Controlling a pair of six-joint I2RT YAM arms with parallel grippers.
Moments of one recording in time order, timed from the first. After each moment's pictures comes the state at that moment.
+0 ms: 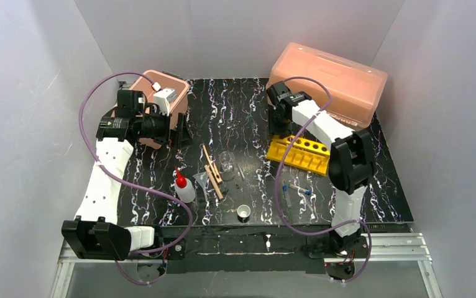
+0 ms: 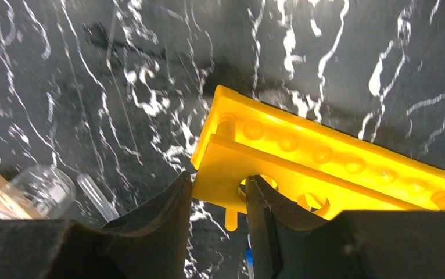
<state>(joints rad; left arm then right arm) -0.05 1.25 1.37 -1.01 0.62 0.16 0.50 1.91 1.61 -0.88 0.11 0.45</state>
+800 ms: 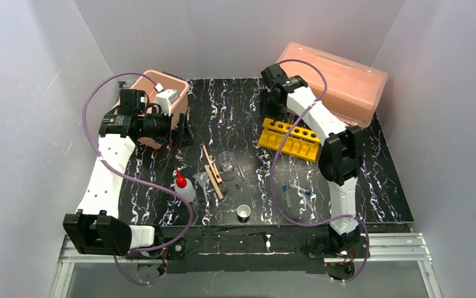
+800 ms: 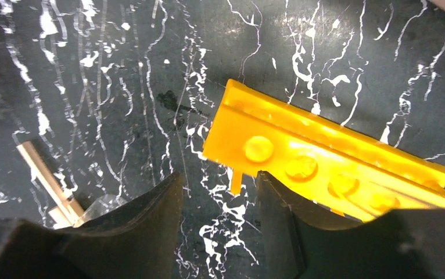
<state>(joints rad) -0.05 1.29 1.37 -1.02 0.64 0.17 0.51 2.09 2.00 -0.97 0.09 0.46</state>
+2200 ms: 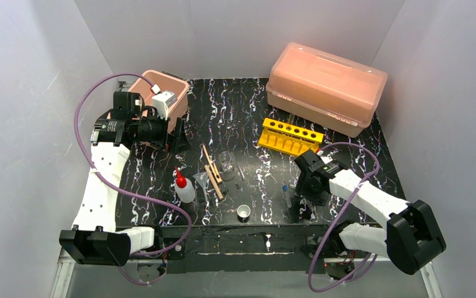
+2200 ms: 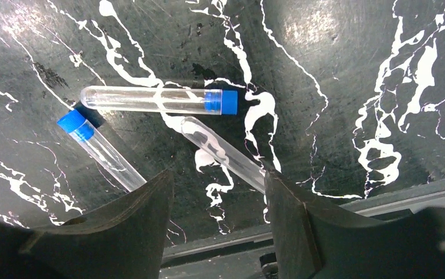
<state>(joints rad) -0.05 1.21 1.41 -1.12 0.62 0.22 0.58 1.16 0.64 -0.84 0.21 0.89</state>
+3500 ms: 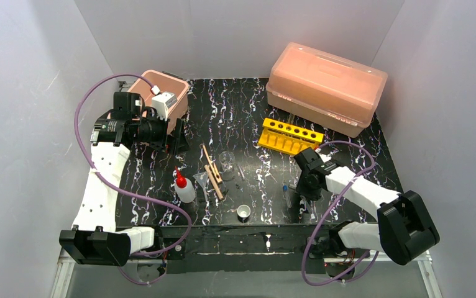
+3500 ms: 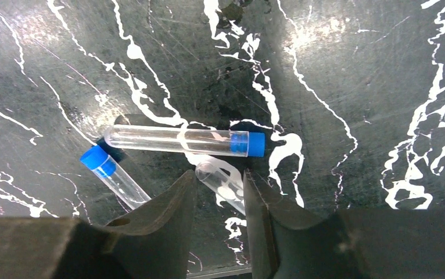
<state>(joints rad) -0.05 1.21 1.41 -1.13 0.59 0.22 0.54 1.24 0.61 -0.69 0.19 0.86</state>
